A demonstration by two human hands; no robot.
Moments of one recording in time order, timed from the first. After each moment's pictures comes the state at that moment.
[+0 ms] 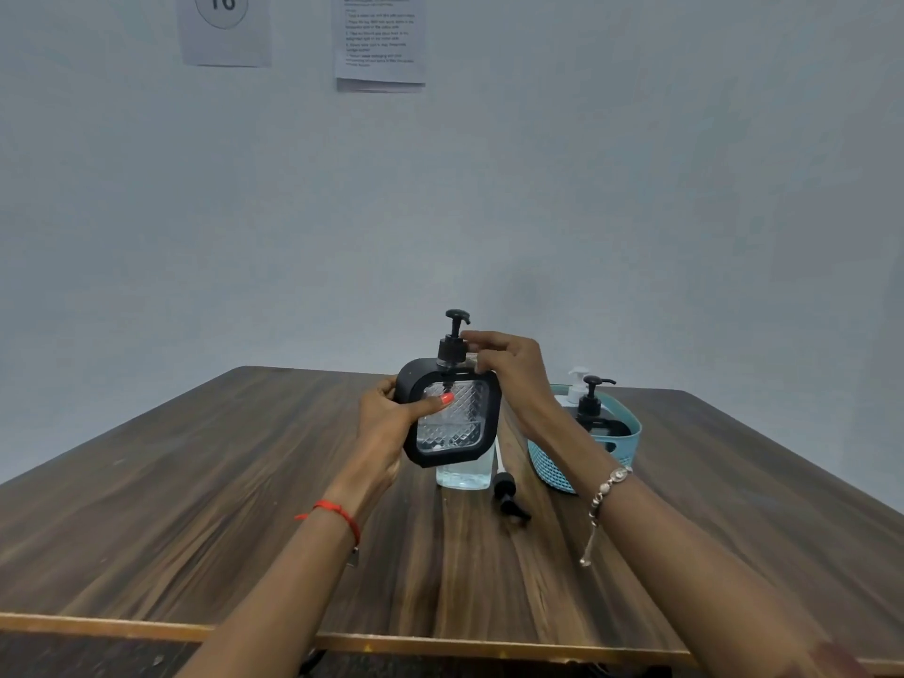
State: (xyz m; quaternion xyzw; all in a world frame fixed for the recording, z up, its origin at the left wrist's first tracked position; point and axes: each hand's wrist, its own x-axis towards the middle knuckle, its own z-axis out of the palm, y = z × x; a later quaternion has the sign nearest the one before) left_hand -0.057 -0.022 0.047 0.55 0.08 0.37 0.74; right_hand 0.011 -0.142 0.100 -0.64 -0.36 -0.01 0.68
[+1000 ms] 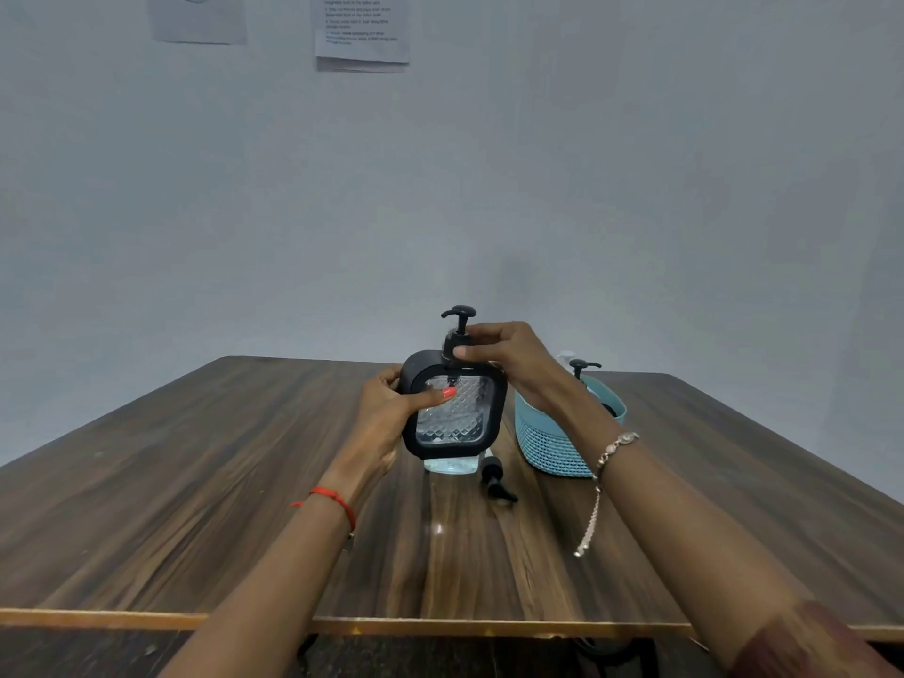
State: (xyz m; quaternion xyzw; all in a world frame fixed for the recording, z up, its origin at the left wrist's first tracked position) left_hand -0.056 -0.036 0.046 0.57 0.04 0.33 0.75; right_hand 0.036 -0.160 0.106 -0.67 -0.40 0.08 0.62
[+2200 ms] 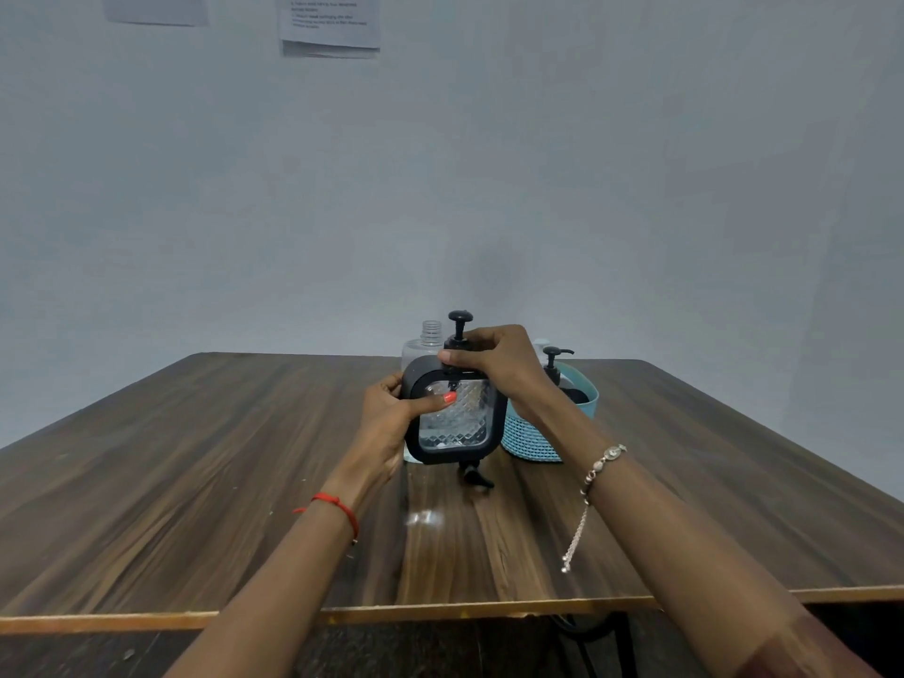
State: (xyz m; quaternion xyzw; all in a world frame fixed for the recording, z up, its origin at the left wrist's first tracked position) left_hand -0.046 -0.063 0.034 0.55 0.03 0.30 0.78; right_hand 0.020 -0.181 0.091 -0.72 -0.35 0.00 0.61
